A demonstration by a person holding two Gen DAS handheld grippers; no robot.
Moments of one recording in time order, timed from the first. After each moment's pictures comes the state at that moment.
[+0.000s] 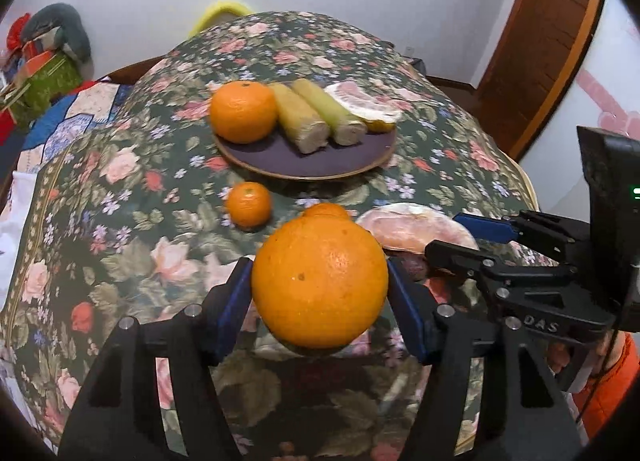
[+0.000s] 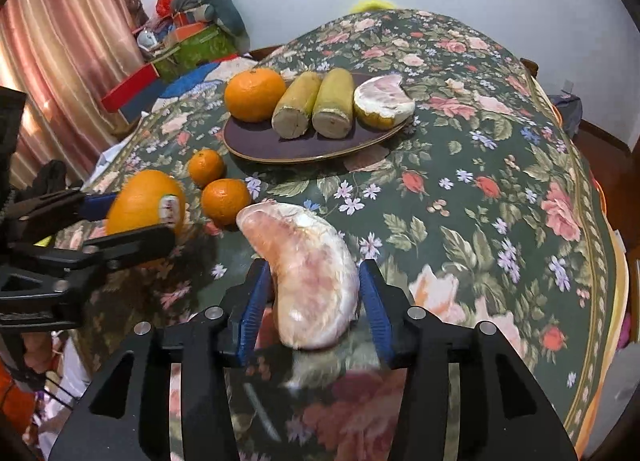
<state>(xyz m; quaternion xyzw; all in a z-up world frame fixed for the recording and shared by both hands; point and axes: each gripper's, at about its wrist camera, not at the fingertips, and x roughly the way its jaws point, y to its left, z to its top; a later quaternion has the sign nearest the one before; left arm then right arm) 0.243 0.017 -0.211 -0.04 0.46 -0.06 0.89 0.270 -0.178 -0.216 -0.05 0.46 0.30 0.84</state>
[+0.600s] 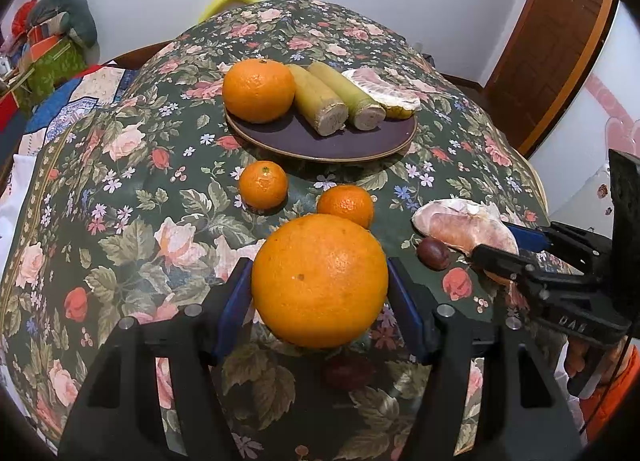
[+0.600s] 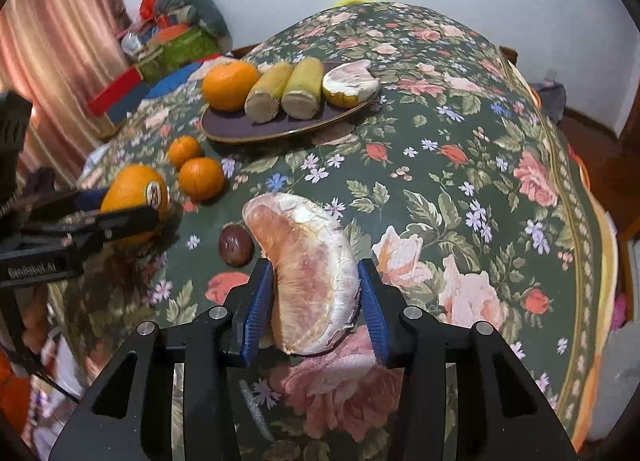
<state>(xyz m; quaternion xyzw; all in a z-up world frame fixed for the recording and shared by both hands) 0.243 0.024 -0.225 -0.05 0.47 -0.05 0.88 0.255 -0.200 -0.219 -0.05 0.46 0.27 0.84</state>
